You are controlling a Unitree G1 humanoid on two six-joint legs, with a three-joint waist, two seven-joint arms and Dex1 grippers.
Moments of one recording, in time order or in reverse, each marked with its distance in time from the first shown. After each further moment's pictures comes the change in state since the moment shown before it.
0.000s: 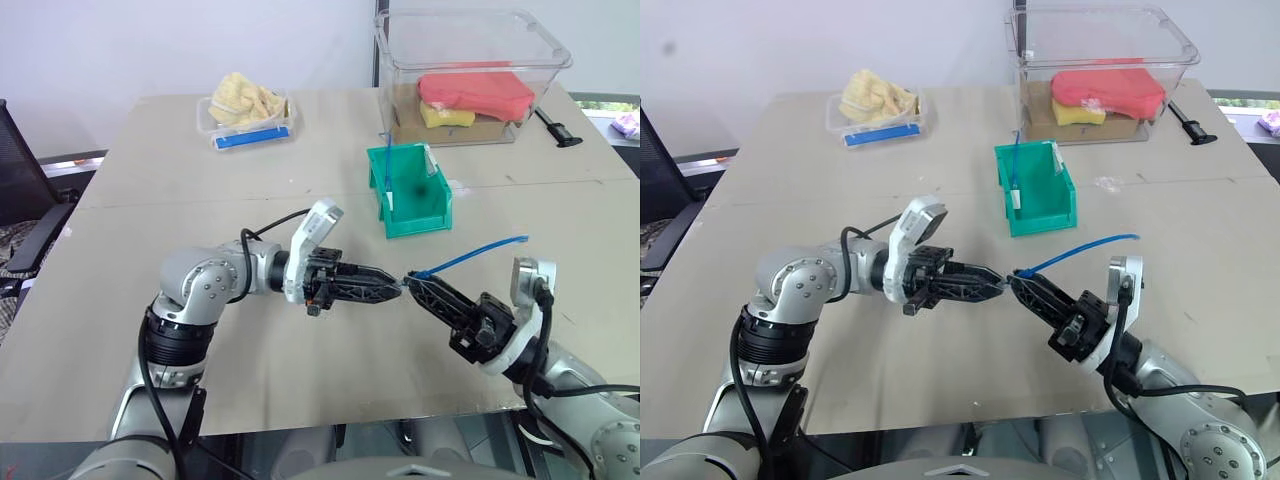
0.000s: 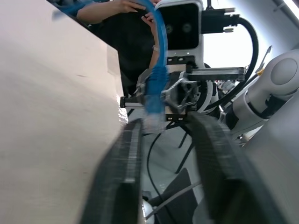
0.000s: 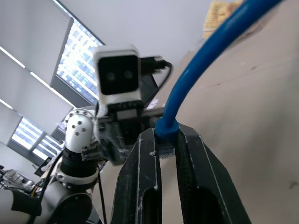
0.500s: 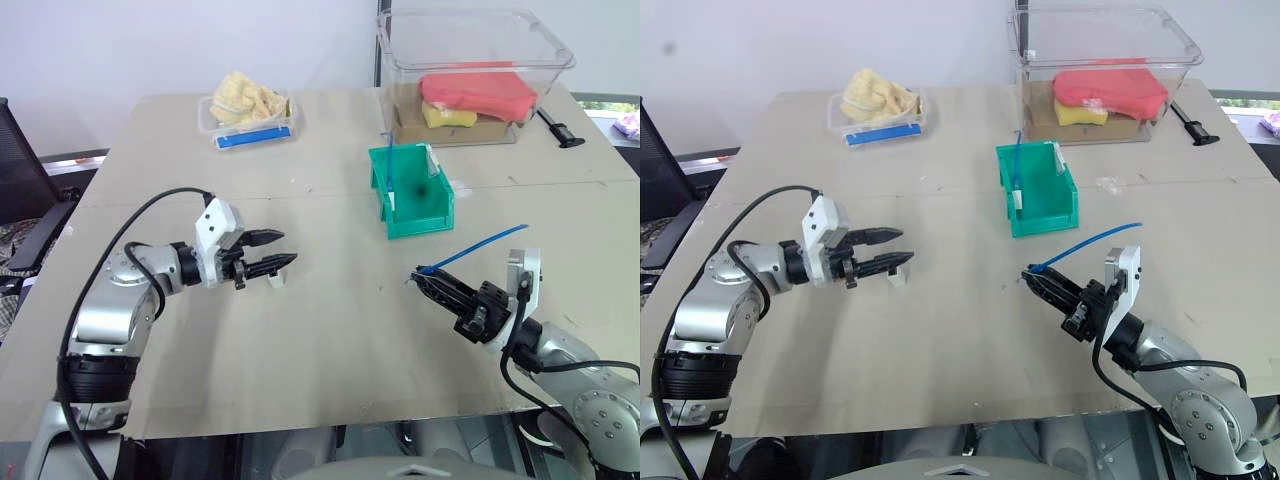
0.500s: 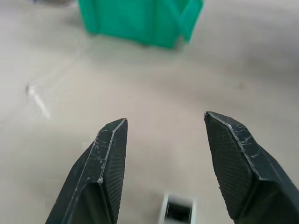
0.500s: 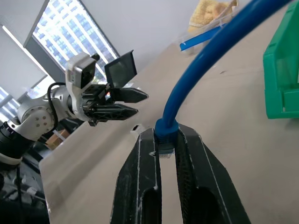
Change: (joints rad) left arm 0.291 0.236 0.168 0.223 0.468 -0.757 0.009; right arm -0.085 -0.056 0.048 0.201 -0.340 -0.121 0.276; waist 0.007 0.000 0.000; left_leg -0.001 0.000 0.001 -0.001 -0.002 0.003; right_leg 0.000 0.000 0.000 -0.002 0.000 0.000
